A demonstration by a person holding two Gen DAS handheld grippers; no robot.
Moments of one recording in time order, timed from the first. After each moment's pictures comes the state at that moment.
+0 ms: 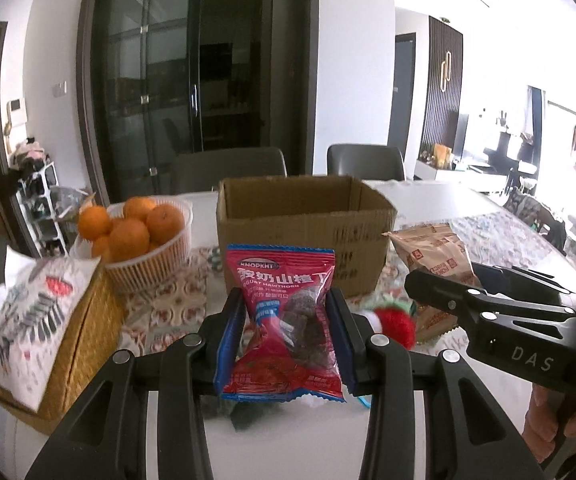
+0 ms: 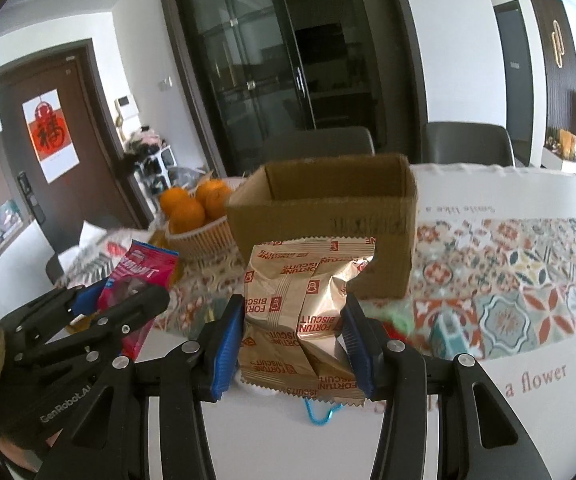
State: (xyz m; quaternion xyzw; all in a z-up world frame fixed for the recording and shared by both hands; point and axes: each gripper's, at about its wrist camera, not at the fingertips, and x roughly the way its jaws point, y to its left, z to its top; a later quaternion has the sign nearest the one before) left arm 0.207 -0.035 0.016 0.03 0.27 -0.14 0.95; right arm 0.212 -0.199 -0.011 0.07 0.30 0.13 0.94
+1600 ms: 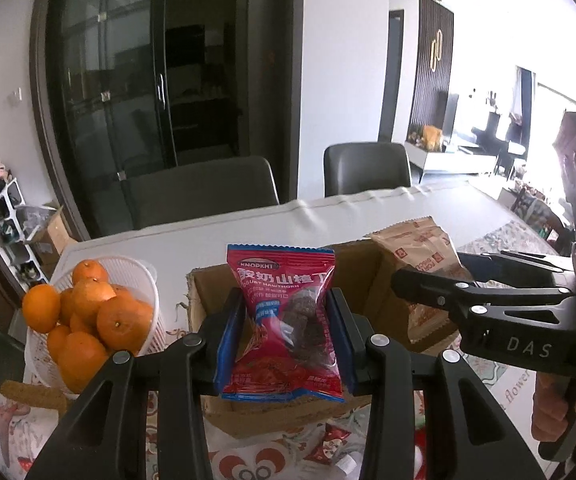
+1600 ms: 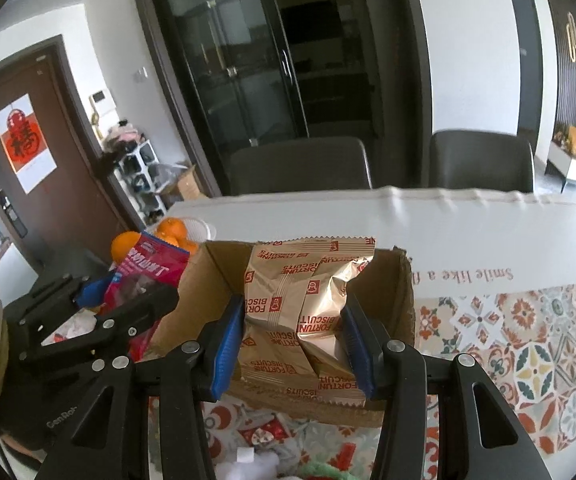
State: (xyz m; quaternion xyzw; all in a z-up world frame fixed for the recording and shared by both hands) left arm 0.409 -0.072 0.046 0.06 0.32 -0.18 0.93; right arm 0.410 -0.228 0.030 0.07 0.36 0.12 0.92
